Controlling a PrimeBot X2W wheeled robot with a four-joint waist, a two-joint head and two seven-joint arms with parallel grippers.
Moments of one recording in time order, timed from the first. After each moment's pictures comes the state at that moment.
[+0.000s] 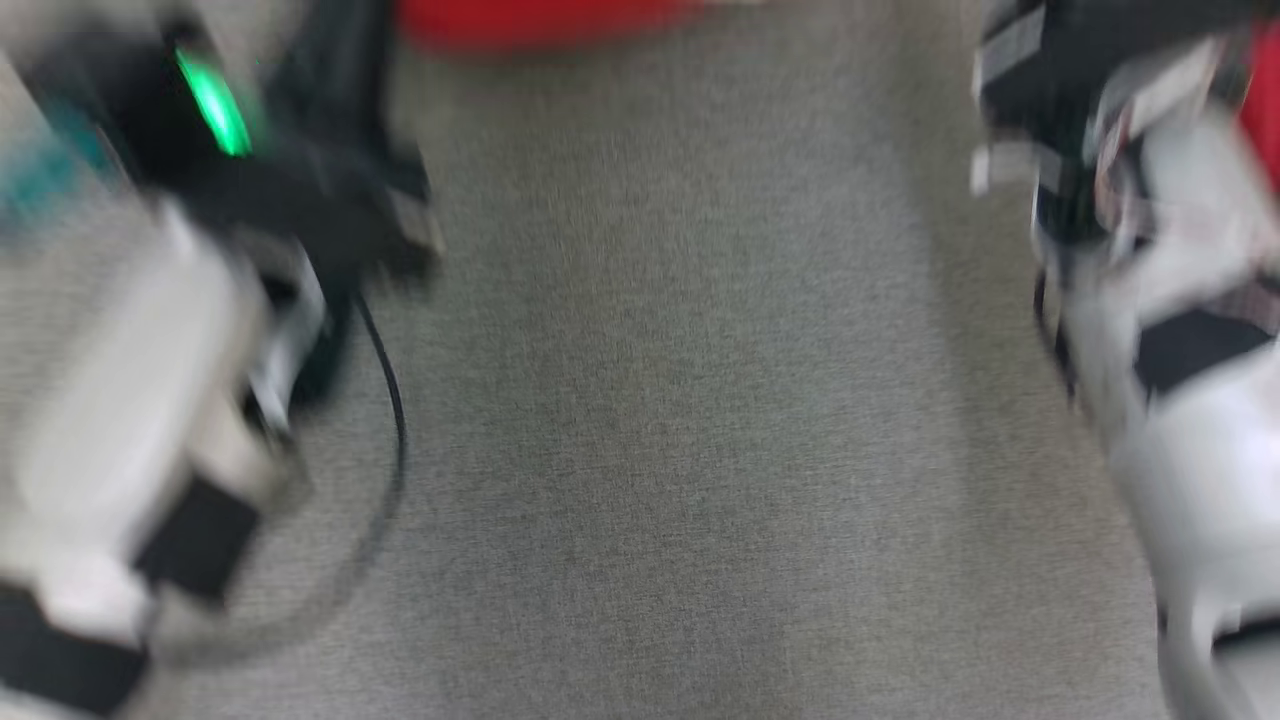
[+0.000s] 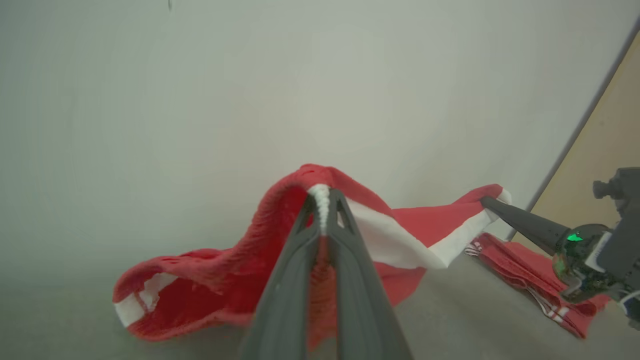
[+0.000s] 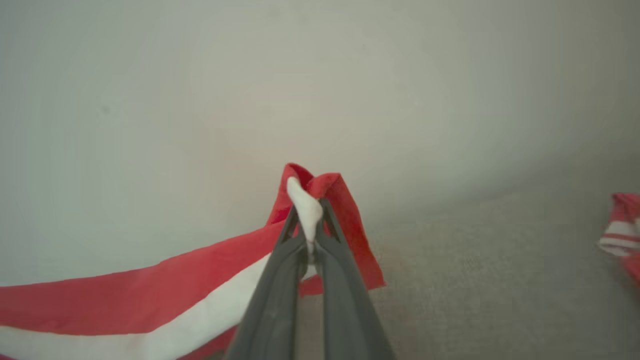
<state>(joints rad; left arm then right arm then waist) -1.08 0.40 -0.60 0.32 -0.84 -0.06 -0.26 -1.17 -0.17 0.24 0.74 0.73 0.13 -0.12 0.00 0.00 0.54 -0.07</state>
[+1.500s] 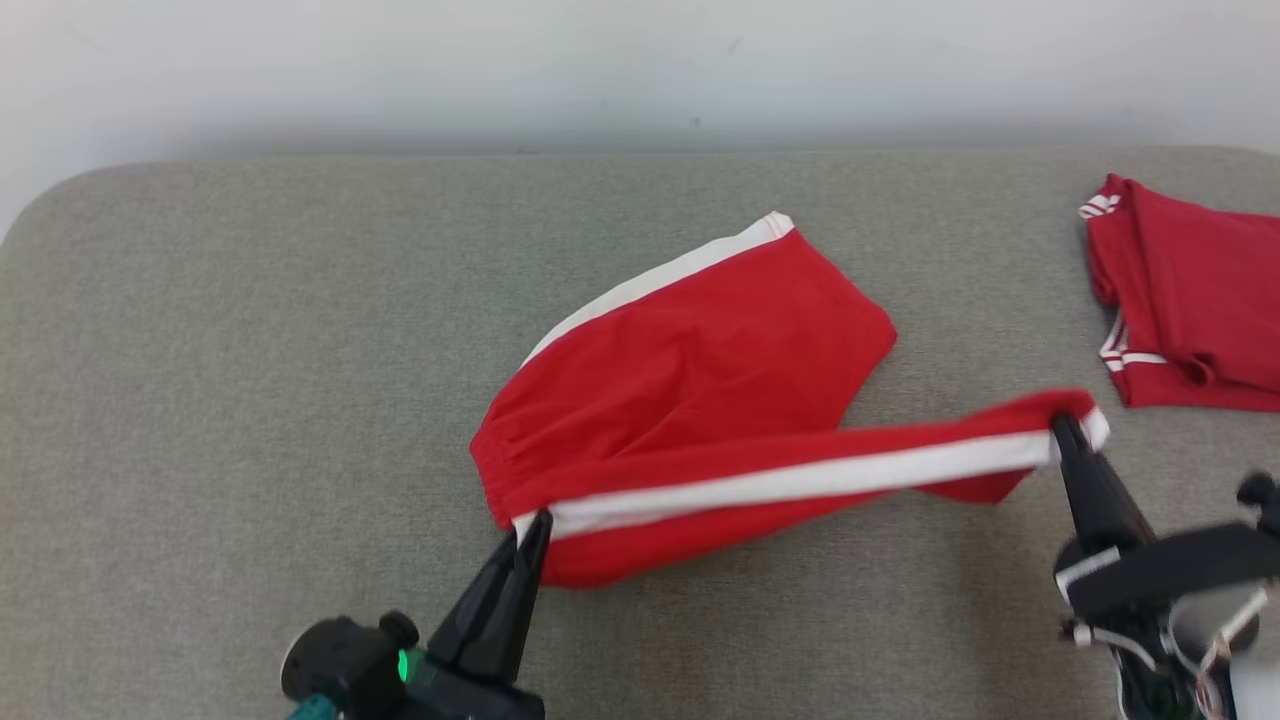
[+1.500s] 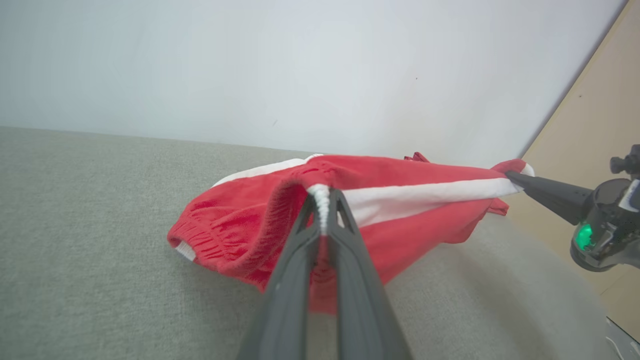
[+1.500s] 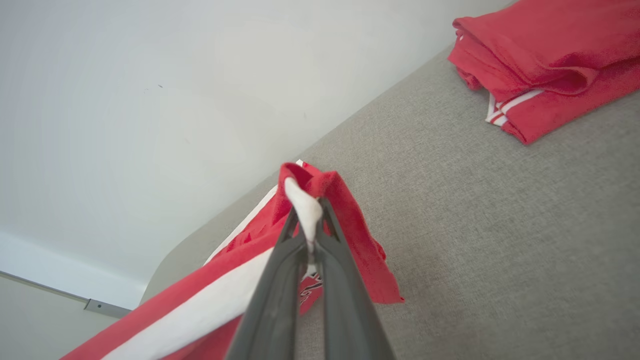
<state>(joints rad) -0.12 0.25 -0.47 0.02 -0.53 -0.10 -0.26 -0.11 -0.05 -0.15 -0.02 0.75 0.13 0.26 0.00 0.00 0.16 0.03</state>
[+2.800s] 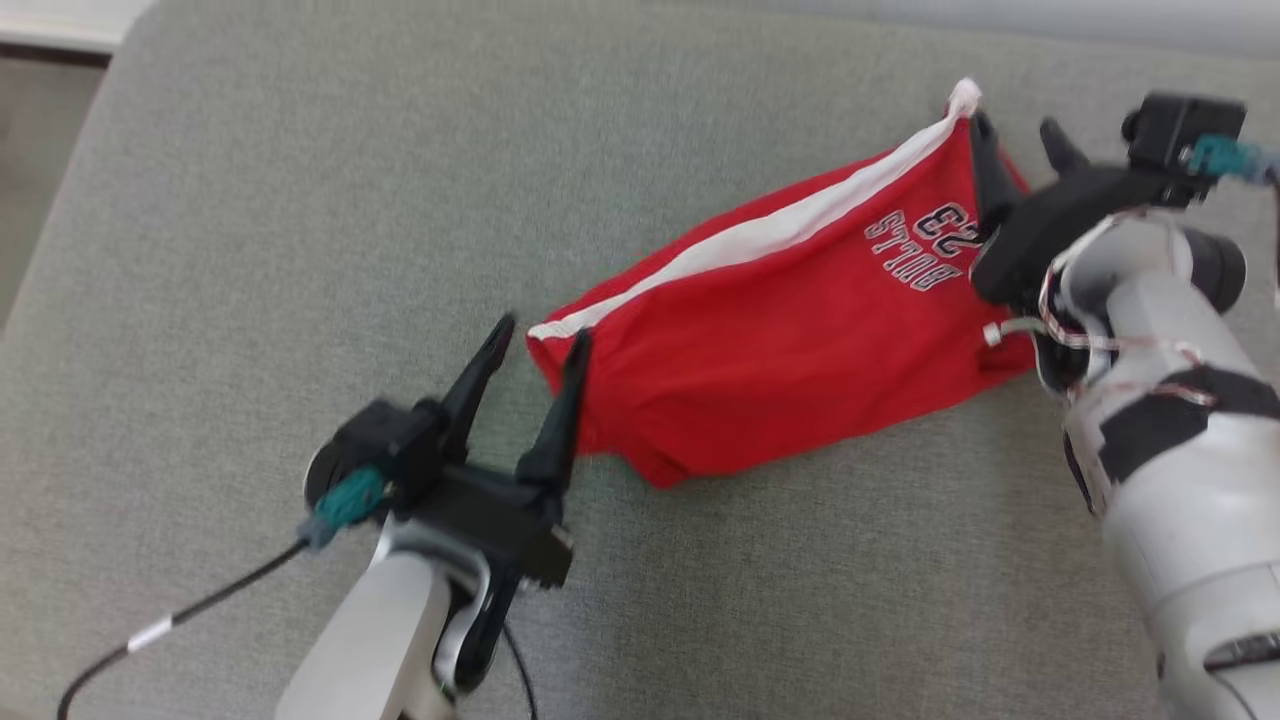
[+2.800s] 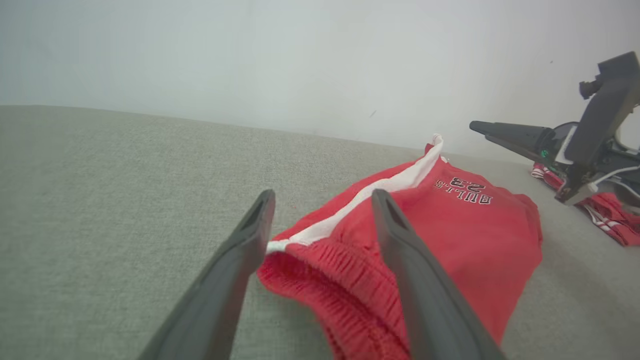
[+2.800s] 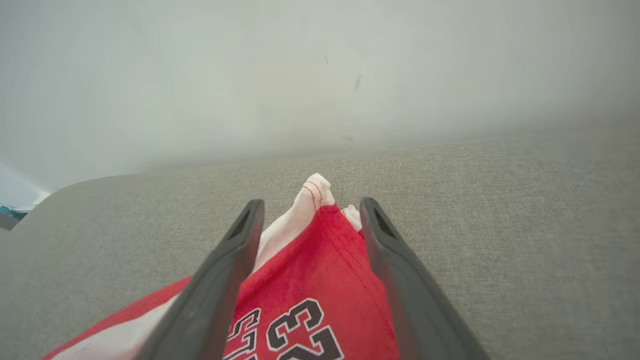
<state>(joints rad) -0.57 0.09 -0.43 0.44 -0.50 -0.13 -0.26 -1.06 -0.15 0.08 1.06 0.40 0.13 -0.03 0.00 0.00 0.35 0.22</state>
